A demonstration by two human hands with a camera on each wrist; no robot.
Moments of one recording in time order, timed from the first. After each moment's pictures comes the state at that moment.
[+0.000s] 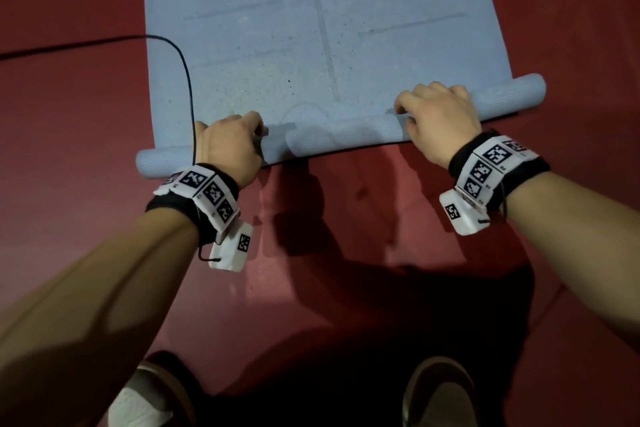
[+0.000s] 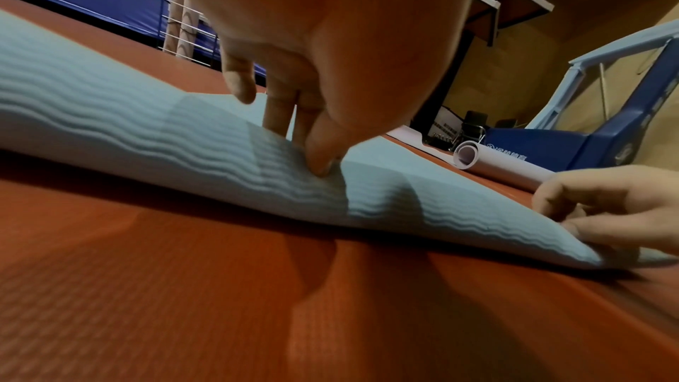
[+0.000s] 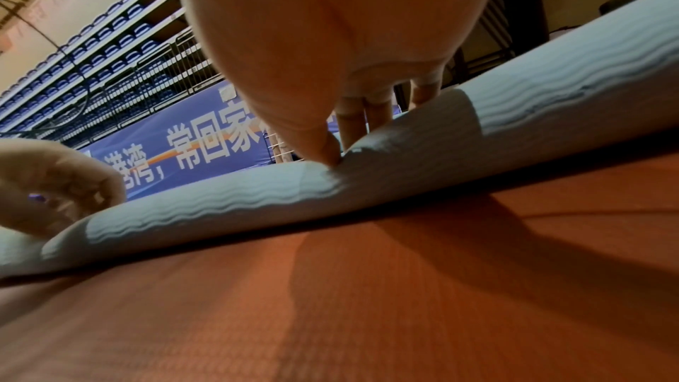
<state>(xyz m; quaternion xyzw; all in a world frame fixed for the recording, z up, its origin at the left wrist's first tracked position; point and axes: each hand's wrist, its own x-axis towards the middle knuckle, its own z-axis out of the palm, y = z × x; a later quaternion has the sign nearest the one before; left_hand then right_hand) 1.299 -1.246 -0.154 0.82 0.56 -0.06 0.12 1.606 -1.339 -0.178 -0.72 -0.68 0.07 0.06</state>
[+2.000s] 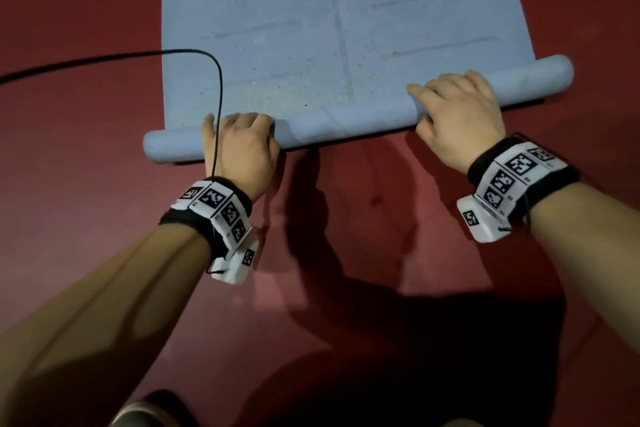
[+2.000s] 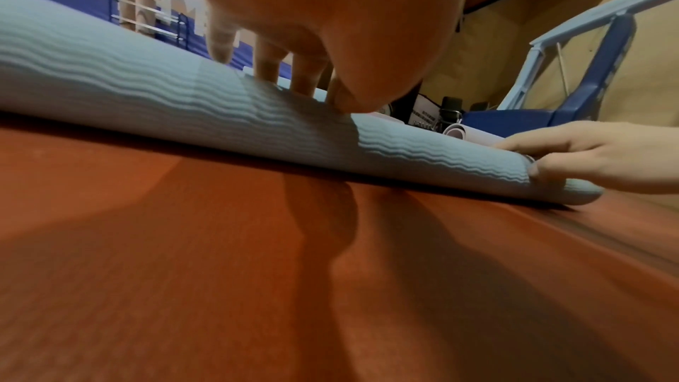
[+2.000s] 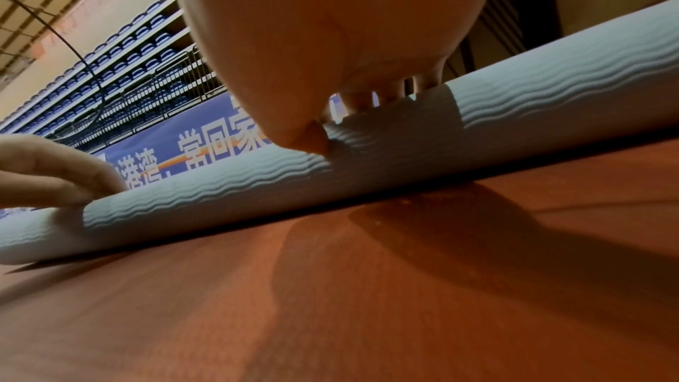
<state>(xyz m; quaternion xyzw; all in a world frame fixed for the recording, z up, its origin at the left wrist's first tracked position) 1.304 -1.215 -0.175 0.84 0.54 0.04 0.04 1.615 -1.290 -0.187 -0.72 -0.69 0.02 0.06</state>
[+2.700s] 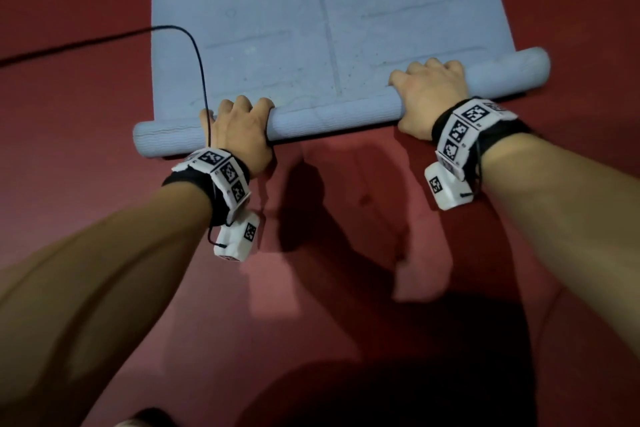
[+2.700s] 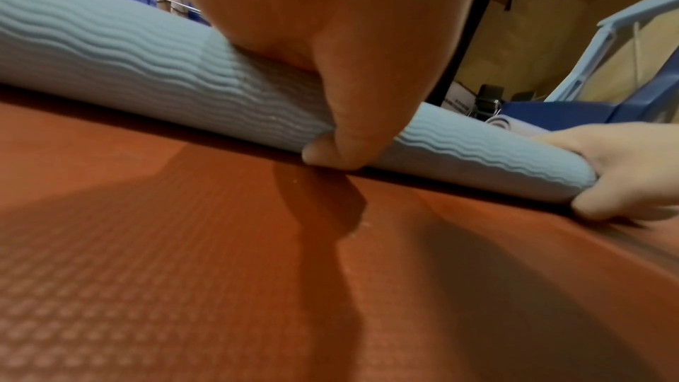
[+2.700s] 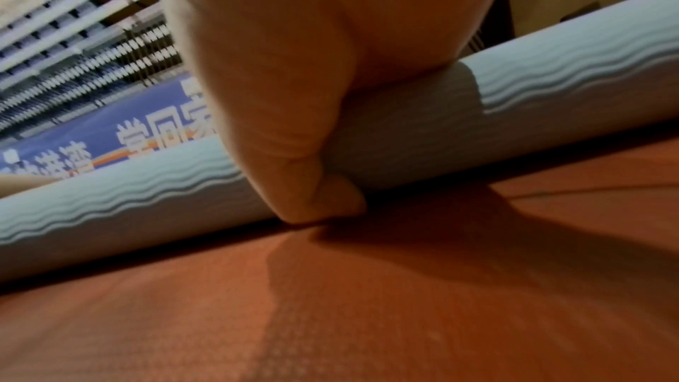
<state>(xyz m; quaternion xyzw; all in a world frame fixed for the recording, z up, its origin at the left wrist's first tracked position) 1.329 -1.172 -0.177 0.83 0.55 -0.09 0.06 1.615 -1.227 -0.175 -0.74 -0.66 0.06 -0.12</state>
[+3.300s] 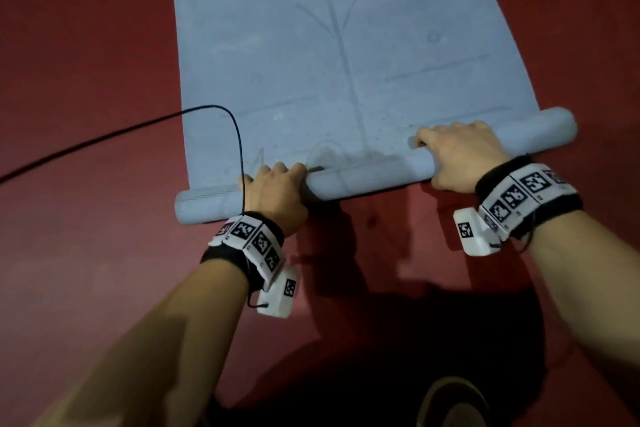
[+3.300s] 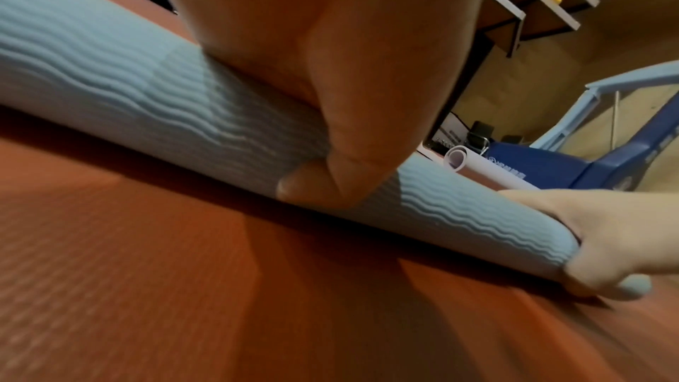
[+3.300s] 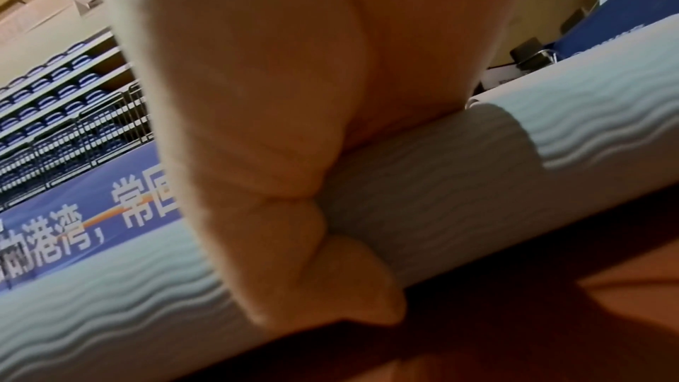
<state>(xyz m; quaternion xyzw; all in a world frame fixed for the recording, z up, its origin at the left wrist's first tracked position) 1.319 -1.293 -0.164 0.82 0.54 -0.17 0.13 1.610 -1.349 -0.149 -0.71 -0.66 0.18 -0.15</state>
